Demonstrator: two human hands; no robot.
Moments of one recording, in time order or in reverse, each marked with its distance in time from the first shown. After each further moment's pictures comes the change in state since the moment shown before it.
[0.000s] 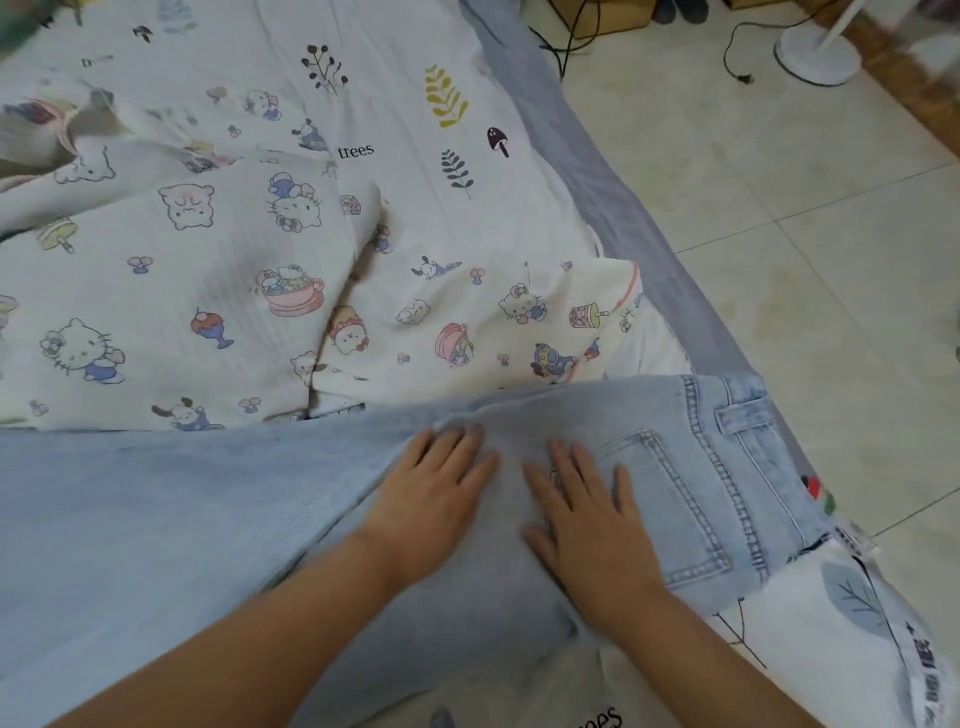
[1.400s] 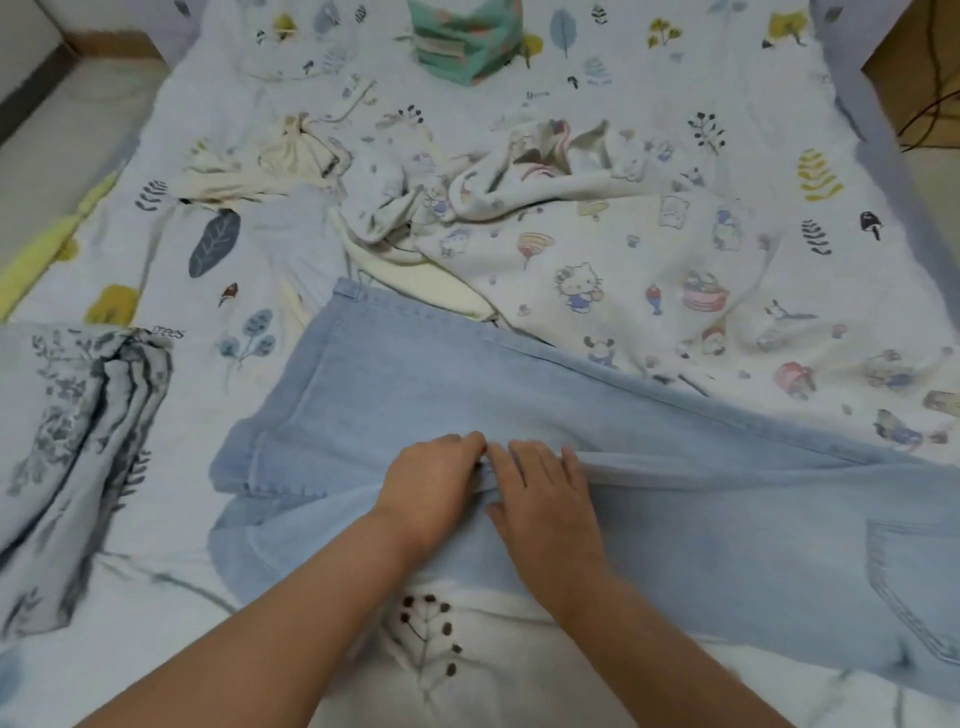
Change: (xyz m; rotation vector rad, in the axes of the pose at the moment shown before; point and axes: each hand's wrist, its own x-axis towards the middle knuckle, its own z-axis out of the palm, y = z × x) left_hand -0.280 -0.118 -0.043 -0.280 -0.024 -0.780; right_hand -0.031 -0.326 -0.025 0.027 0.309 -0.504
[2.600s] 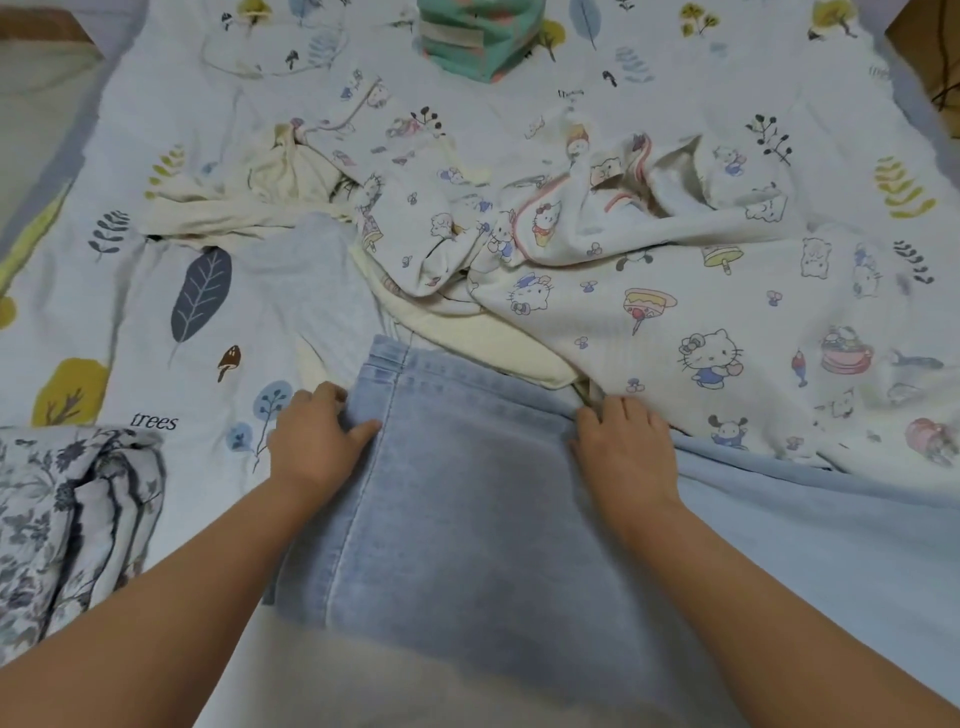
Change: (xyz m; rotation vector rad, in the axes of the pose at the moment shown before) left_hand 0.106 -0.221 -0.026 -0.247 0.163 -0.511; right_hand 0.168 0.002 0.033 -0.386 -0.028 0.237
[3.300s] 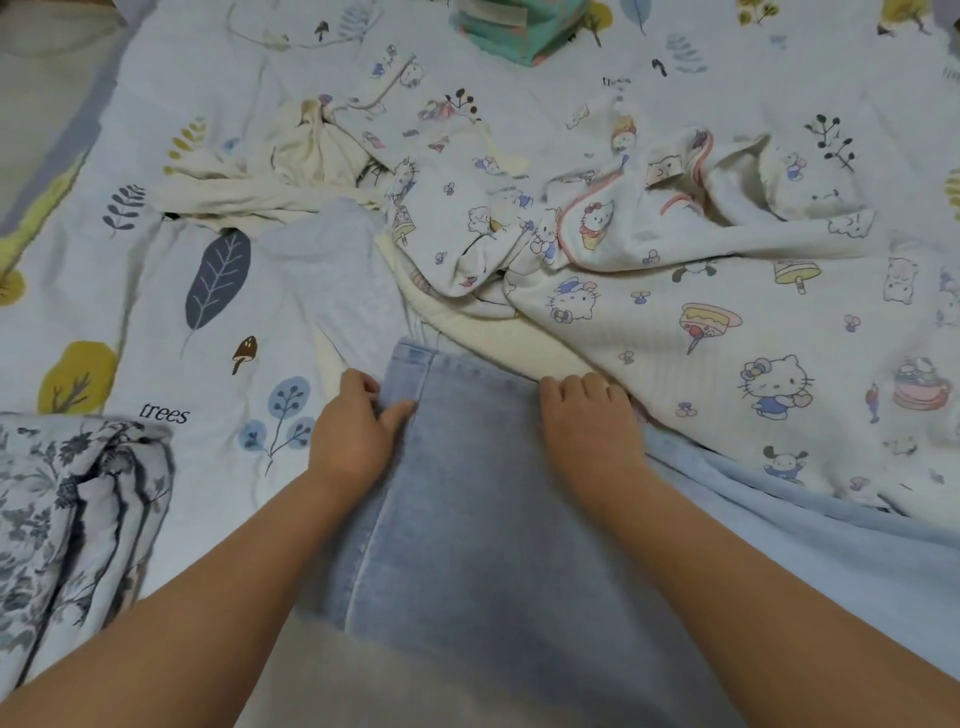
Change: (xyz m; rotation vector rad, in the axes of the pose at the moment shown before) left_hand 0.013 0.011 0.010 -0.325 0.008 0.009; right_hand 0.053 -0.042 0.004 0.084 -0.170 -0.162
